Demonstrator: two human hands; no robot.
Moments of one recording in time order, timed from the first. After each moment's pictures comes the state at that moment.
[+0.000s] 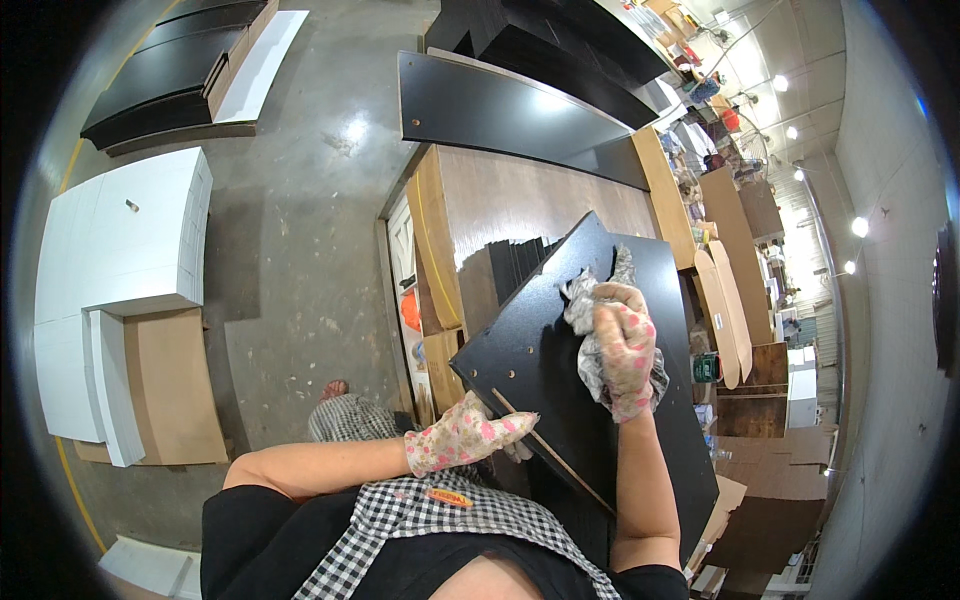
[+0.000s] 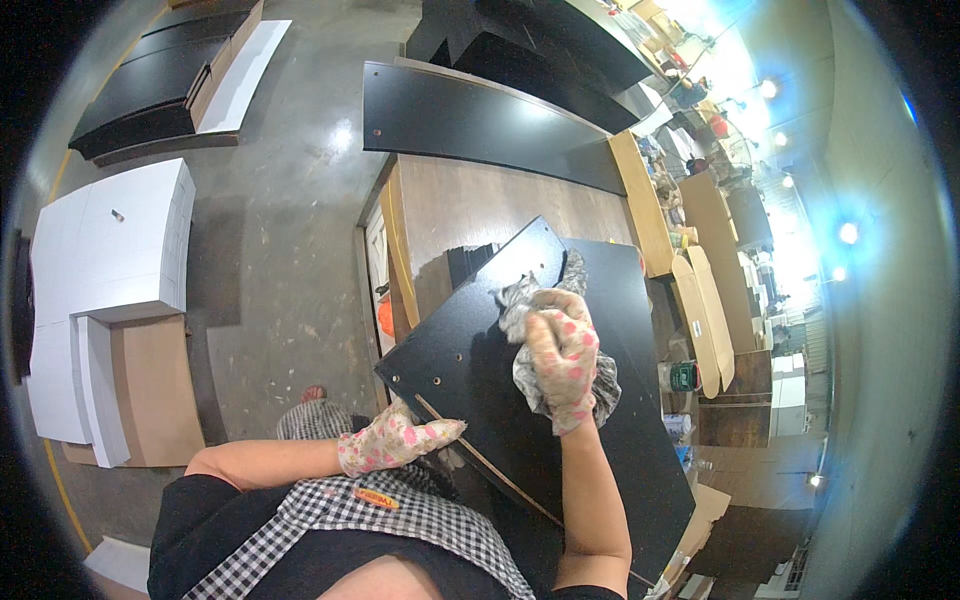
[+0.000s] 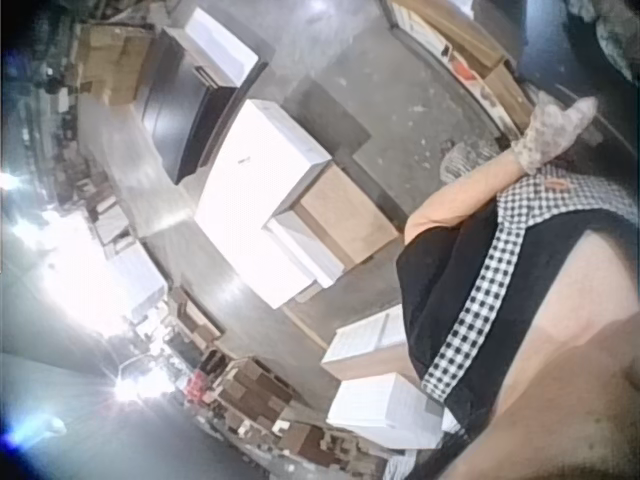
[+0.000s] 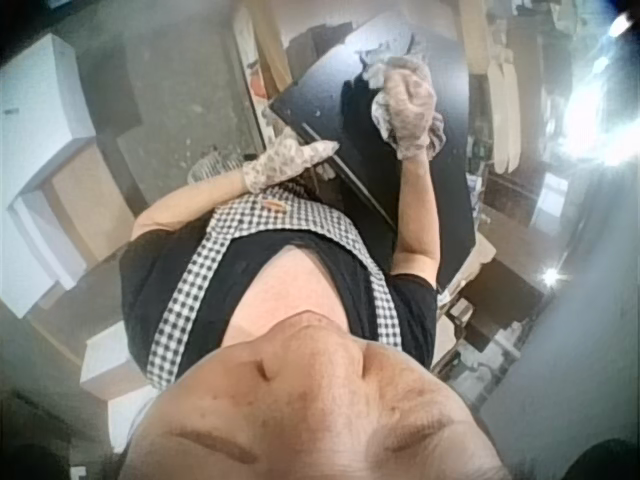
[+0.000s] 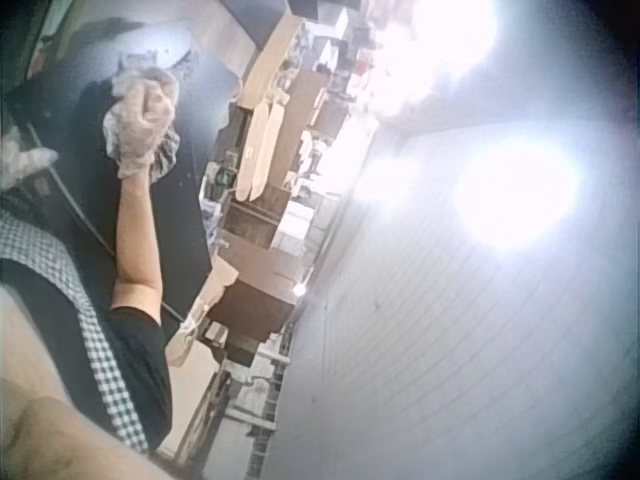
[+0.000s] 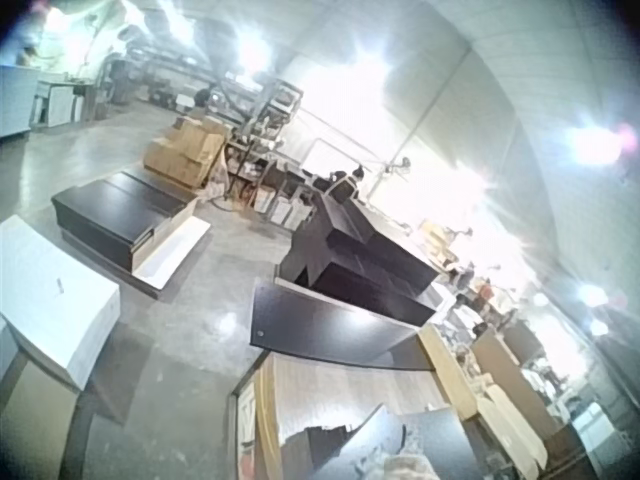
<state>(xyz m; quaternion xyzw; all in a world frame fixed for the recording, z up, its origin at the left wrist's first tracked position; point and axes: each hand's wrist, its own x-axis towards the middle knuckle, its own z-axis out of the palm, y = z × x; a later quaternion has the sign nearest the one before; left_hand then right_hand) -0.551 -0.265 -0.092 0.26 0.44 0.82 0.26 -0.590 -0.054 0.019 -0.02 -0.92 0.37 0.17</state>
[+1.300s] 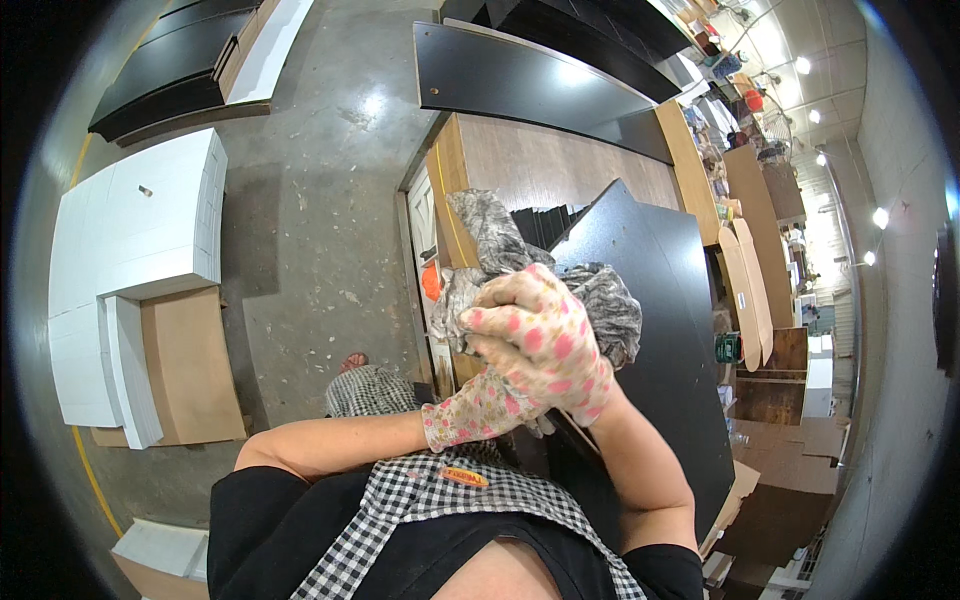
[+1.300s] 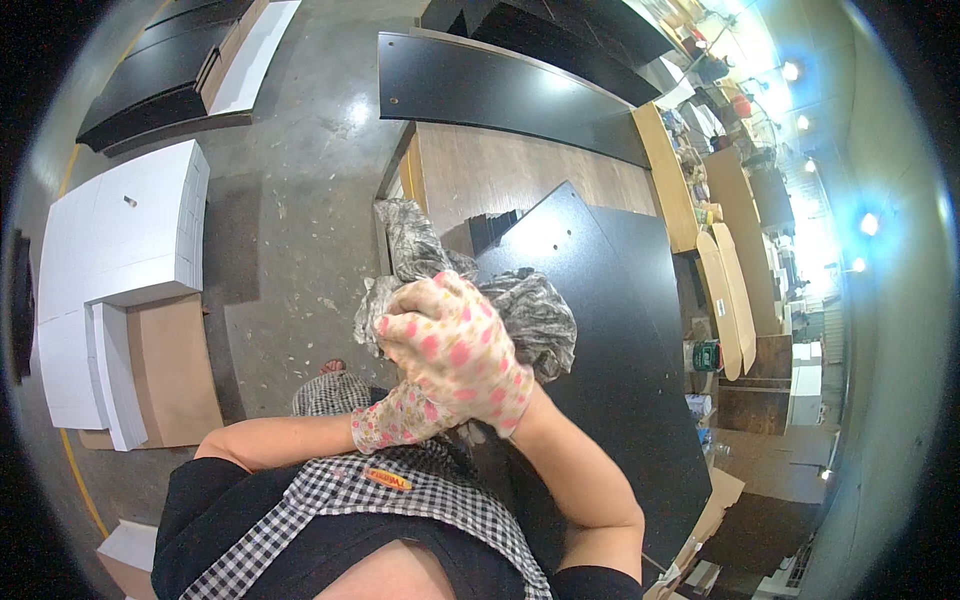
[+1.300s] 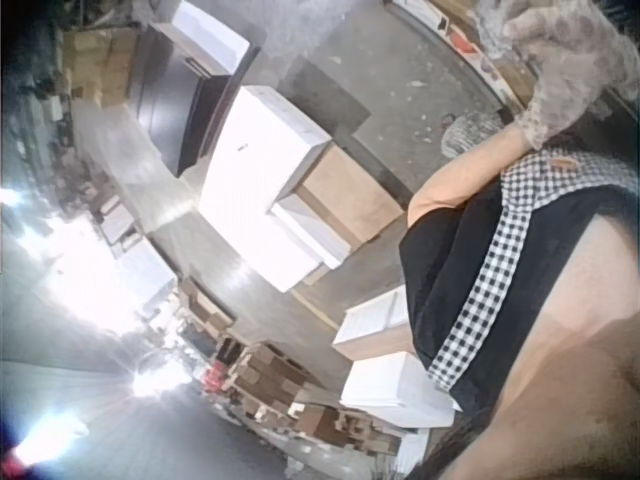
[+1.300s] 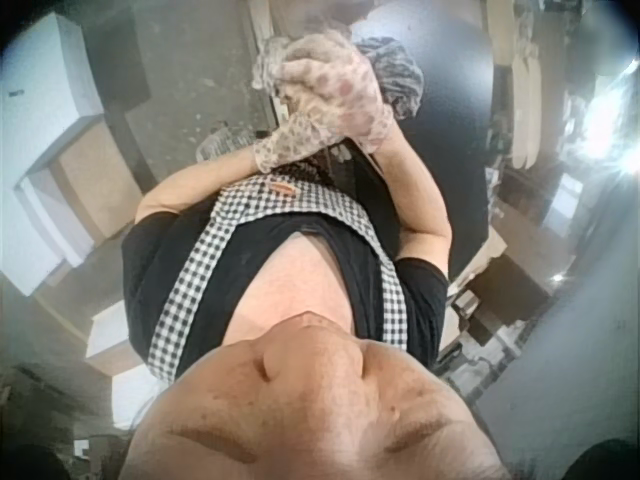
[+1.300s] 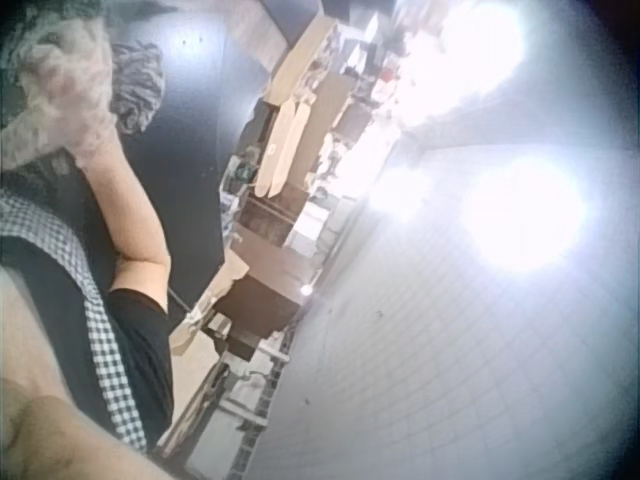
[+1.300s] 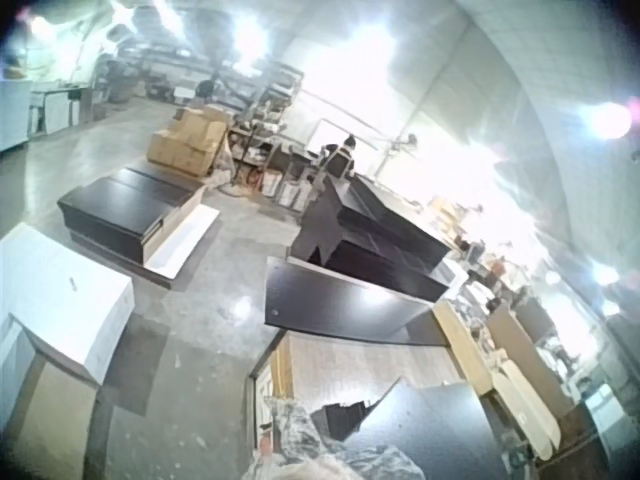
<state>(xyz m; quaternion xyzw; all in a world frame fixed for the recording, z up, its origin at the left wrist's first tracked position) -0.560 -0.256 -0.113 0.42 0.66 0.62 0.02 -0.604 -0.137 0.010 0.37 -0.90 0.25 0.02</state>
